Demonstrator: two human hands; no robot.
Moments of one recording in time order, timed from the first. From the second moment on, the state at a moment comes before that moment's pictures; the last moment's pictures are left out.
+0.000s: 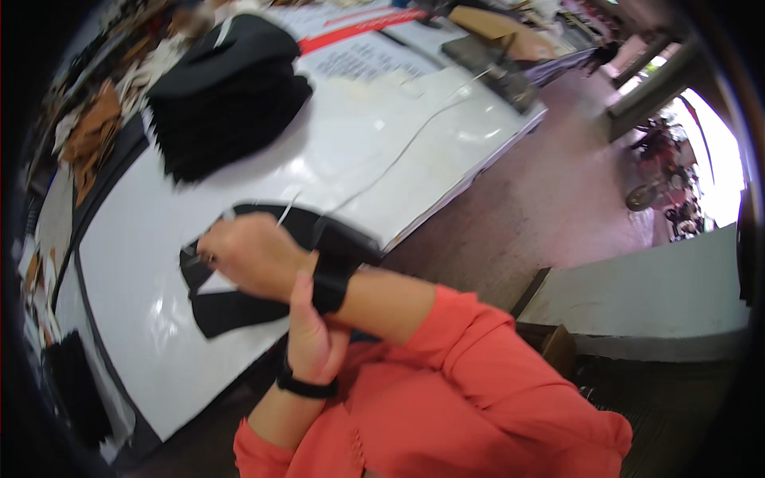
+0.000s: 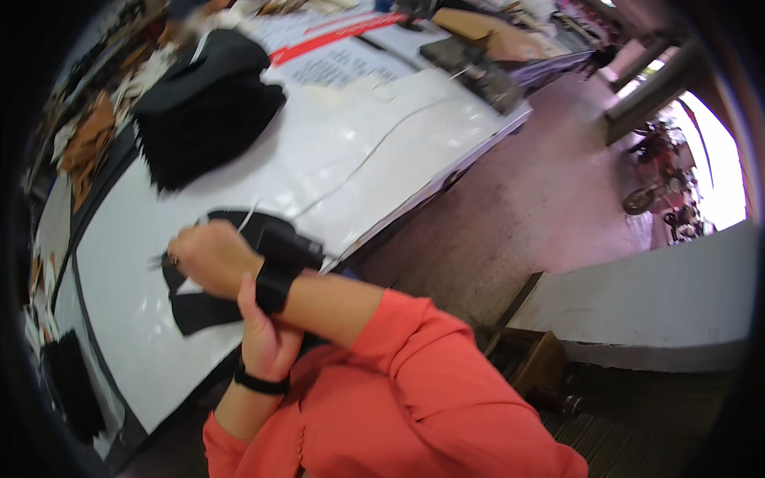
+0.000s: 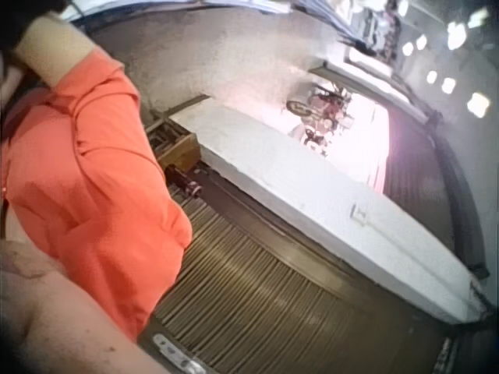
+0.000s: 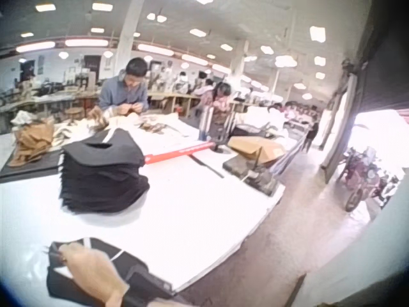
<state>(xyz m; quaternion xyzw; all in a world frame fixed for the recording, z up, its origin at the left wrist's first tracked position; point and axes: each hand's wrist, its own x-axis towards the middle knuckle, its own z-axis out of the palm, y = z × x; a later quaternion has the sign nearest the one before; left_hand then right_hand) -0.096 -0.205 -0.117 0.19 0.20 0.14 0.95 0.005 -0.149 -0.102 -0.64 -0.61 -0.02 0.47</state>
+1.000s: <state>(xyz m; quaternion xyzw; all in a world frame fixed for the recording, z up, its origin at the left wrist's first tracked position) -0.173 -0.132 -0.104 0.81 0.28 0.36 0.37 0.034 -0.194 -0.087 -0.53 -0.57 0.48 0.41</state>
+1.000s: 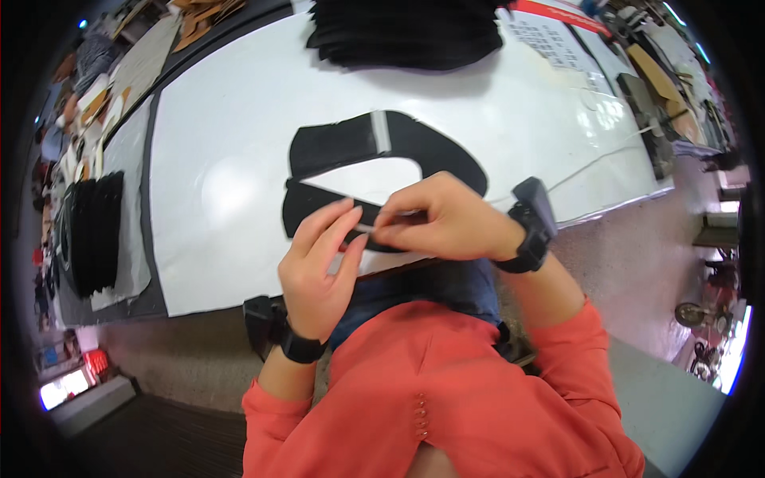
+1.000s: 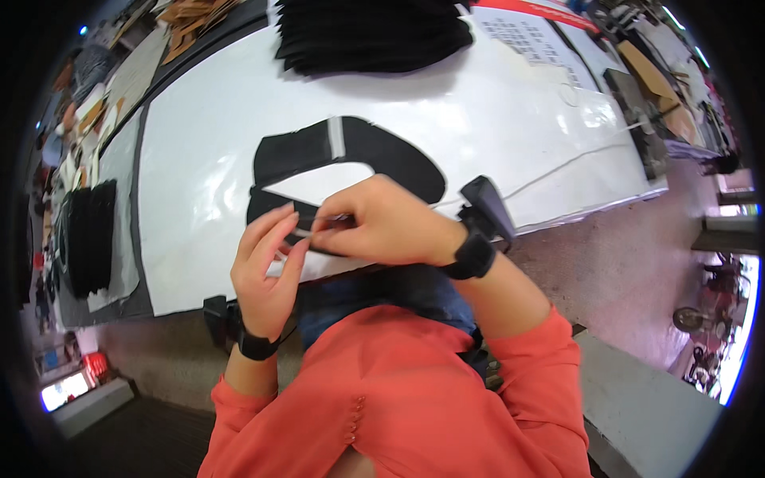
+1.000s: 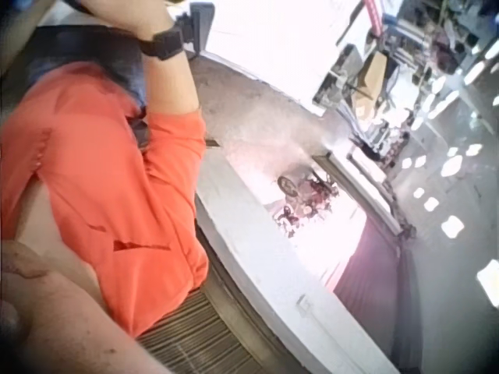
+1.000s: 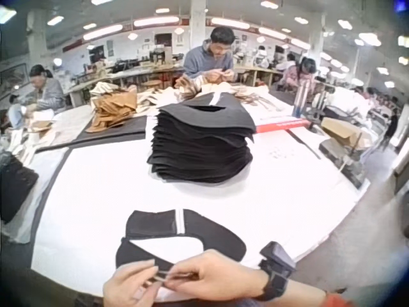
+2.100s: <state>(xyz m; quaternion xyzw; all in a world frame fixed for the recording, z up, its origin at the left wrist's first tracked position) -0.395 -0.088 -0.094 0.70 0.53 0.43 0.20 0.235 -0.269 0.002 -0.77 -0.51 0.07 0.38</state>
